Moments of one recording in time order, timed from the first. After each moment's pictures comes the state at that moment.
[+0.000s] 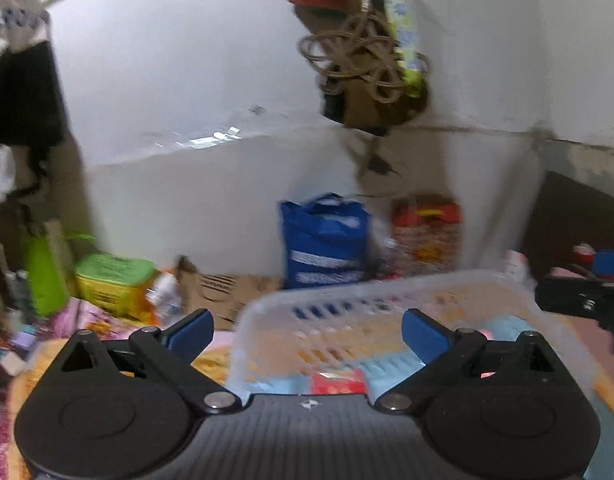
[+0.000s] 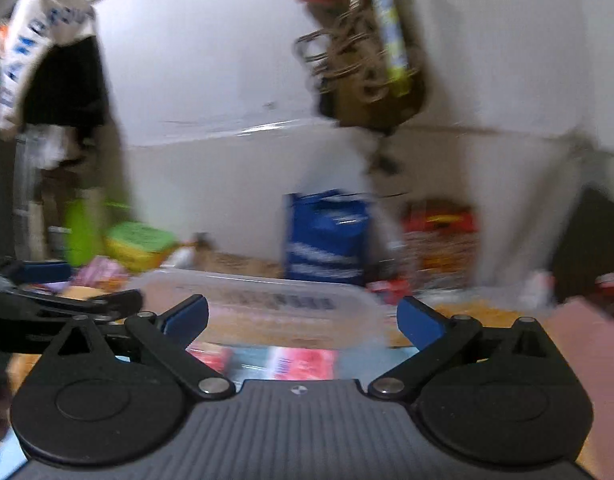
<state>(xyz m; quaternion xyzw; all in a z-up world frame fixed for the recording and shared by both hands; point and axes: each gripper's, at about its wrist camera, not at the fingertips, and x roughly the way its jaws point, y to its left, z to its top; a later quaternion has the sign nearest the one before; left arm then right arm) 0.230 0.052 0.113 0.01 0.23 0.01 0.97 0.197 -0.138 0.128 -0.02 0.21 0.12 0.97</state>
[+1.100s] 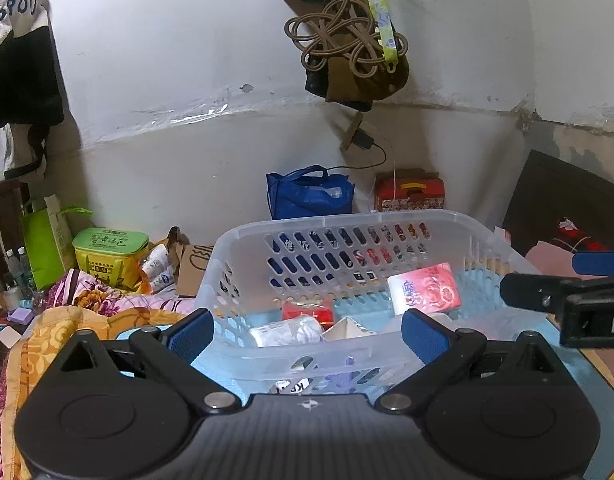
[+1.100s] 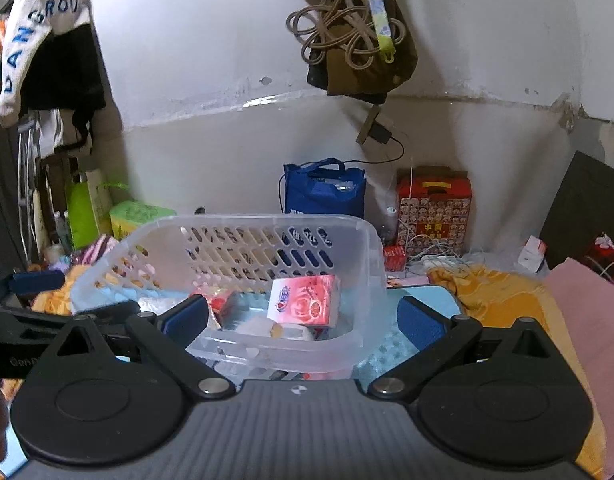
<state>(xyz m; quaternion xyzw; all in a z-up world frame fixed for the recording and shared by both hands) 0.175 0.029 0.081 0.01 0.25 0.02 0.97 0.164 -0.154 0.092 0.00 0.24 0.13 0.96</state>
